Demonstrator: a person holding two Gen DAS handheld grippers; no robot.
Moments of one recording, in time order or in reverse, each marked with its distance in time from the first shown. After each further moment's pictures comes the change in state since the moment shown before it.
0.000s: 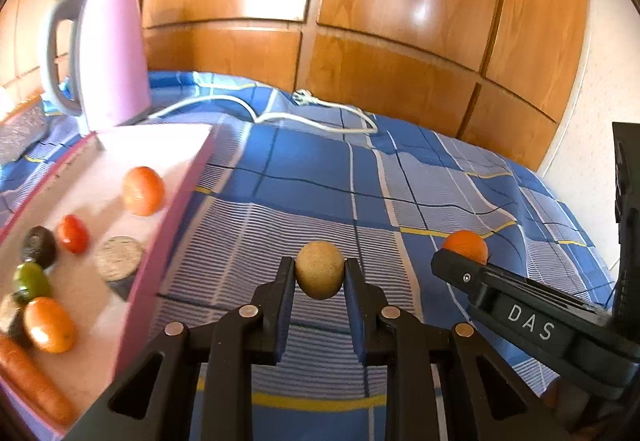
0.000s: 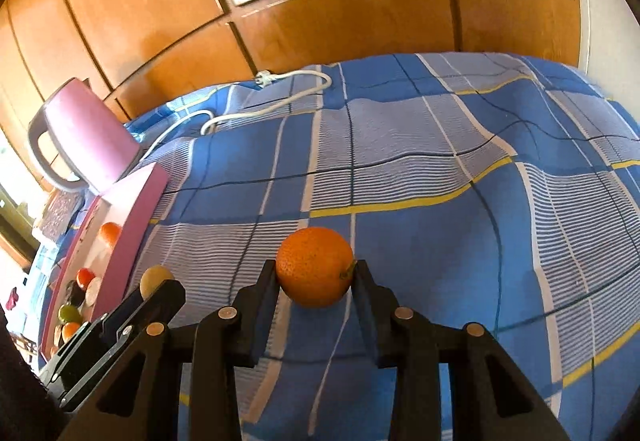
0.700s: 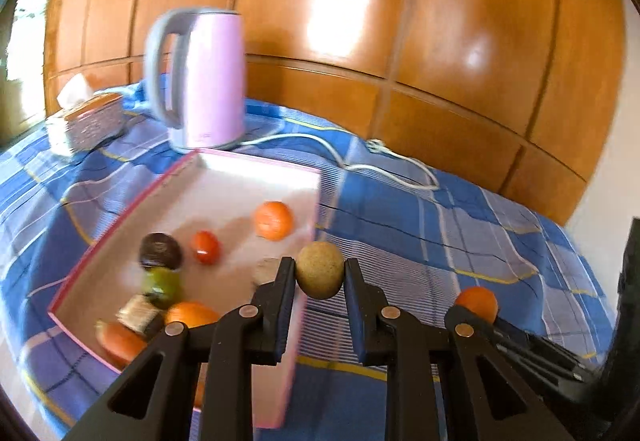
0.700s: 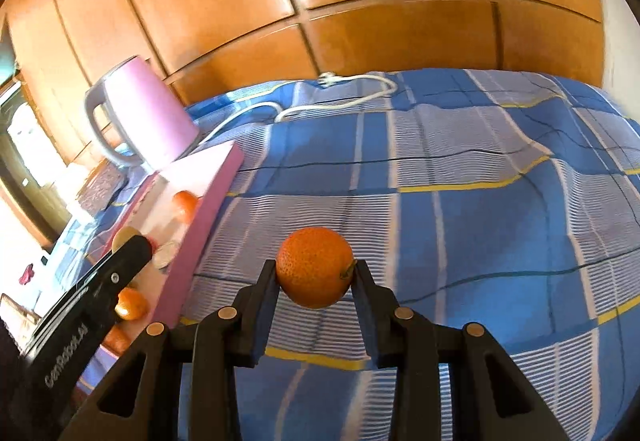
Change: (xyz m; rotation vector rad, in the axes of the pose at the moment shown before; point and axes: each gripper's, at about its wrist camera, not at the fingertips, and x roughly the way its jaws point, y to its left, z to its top) left arm -0.072 0.075 0.009 -0.146 -0.103 0.136; right arm -0.028 0.069 -0.029 -0.087 -0.018 0.110
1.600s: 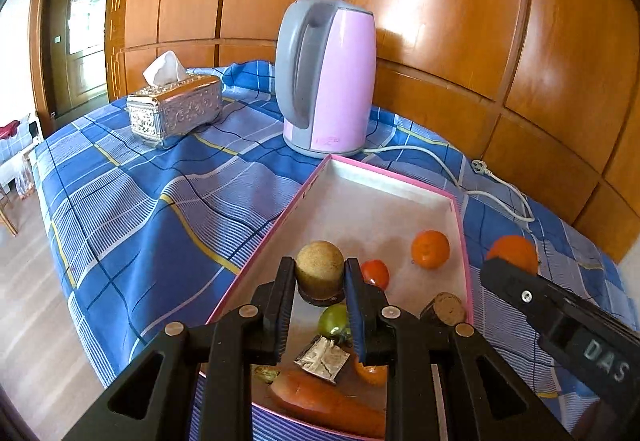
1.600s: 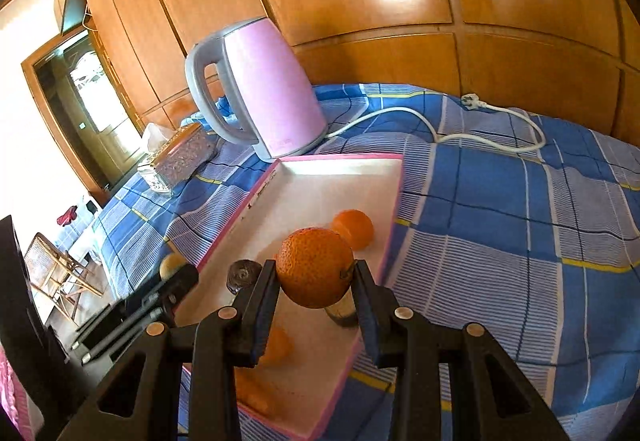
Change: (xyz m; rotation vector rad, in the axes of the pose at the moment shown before) left arm 0.001 0.107 0.025 -0.102 0.033 0.215; right arm 0.032 0.130 0.034 -0.193 0.051 0.196
